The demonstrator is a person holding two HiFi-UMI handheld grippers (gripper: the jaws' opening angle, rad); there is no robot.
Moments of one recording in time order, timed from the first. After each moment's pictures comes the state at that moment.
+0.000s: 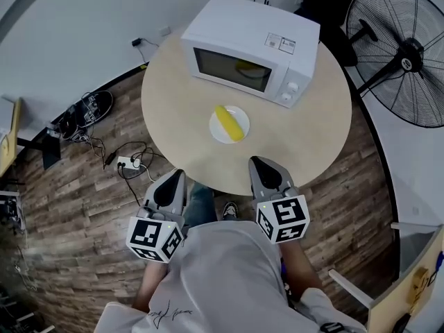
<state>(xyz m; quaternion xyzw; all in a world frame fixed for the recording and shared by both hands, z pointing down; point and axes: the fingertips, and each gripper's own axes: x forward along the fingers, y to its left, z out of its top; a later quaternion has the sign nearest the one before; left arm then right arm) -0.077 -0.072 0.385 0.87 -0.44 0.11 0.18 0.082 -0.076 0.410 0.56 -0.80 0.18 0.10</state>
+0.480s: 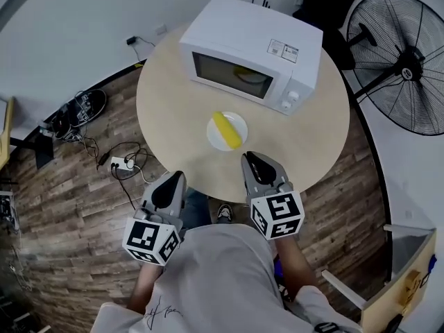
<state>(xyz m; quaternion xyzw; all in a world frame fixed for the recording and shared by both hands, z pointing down) -0.073 -0.104 0.385 0.88 -0.42 0.11 0.18 0.073 -0.124 0.410 0.55 -0.81 0.18 0.11</state>
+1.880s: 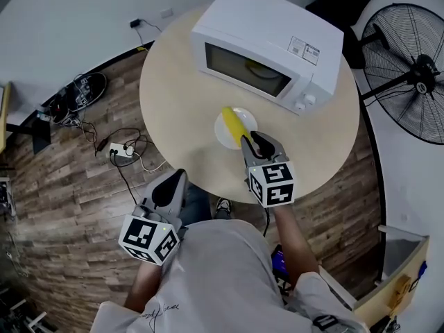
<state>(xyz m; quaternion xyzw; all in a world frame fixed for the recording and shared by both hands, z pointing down) -0.094 -0.129 0.403 0.87 -0.42 0.11 0.24 0.062 -0.202 0.485 0.53 -0.80 0.21 0.19</state>
